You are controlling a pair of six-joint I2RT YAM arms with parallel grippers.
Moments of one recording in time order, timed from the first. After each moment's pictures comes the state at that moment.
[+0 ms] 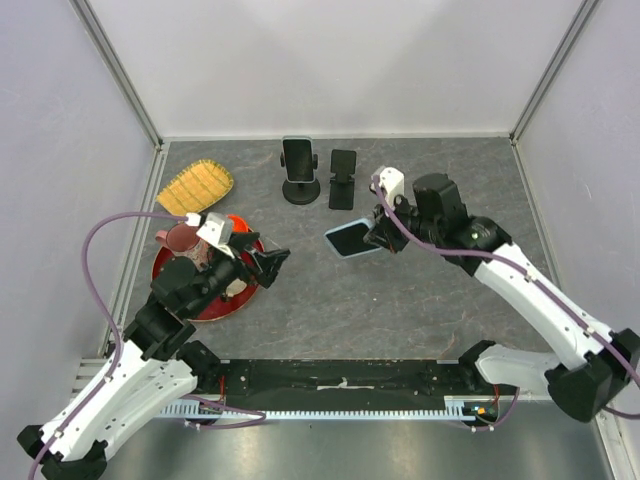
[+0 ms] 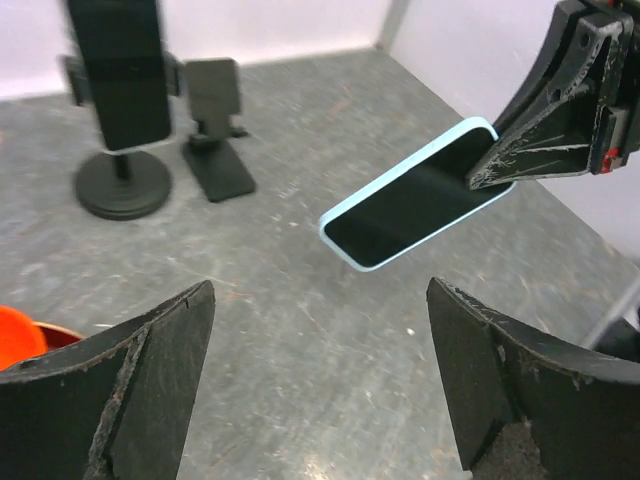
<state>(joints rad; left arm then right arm) -0.66 0.53 0.64 -0.15 0.06 -0.25 0.60 1.12 1.09 -0.50 -0.40 -0.02</state>
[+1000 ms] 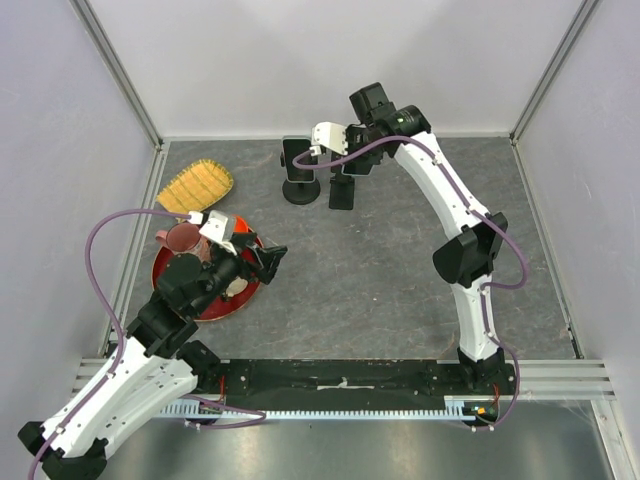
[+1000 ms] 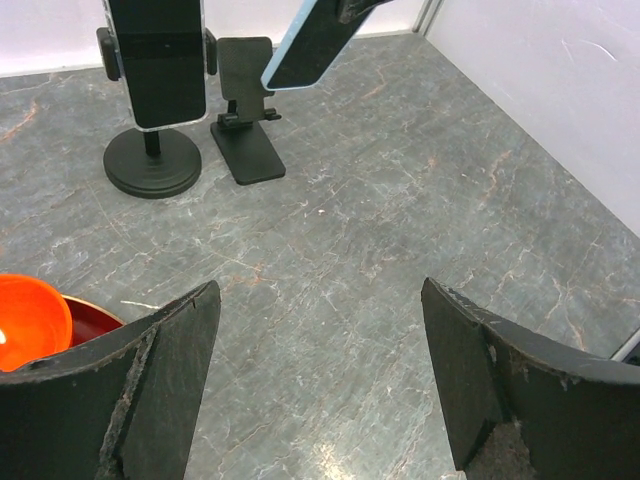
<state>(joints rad) -0.66 0.53 0.64 -0.19 -0.06 -0.24 0.52 2.16 2.43 -1.17 -0.05 -1.08</state>
